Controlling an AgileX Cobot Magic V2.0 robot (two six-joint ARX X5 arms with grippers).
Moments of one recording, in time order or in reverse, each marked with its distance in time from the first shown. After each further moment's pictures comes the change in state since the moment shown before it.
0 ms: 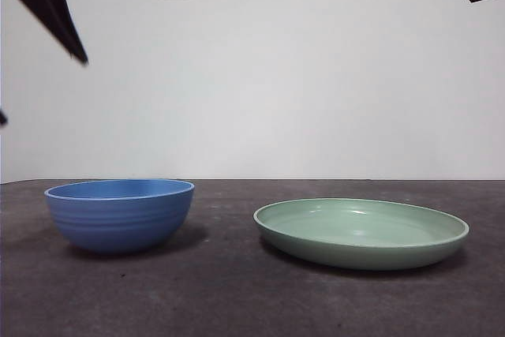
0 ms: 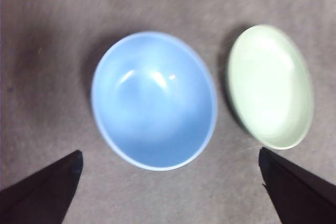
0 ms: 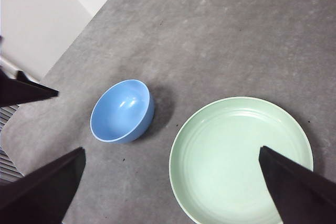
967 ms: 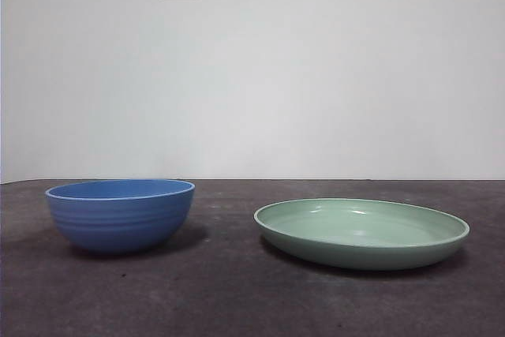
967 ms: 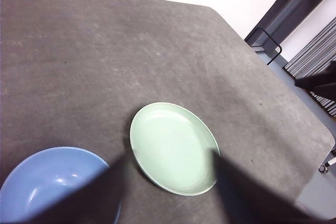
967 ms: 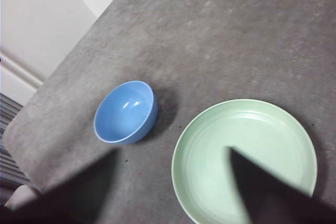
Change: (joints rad) left arm -0.090 -0.299 -0.003 0.244 0.134 0.019; right arm 0.000 0.000 0.000 0.008 -0.008 0.000
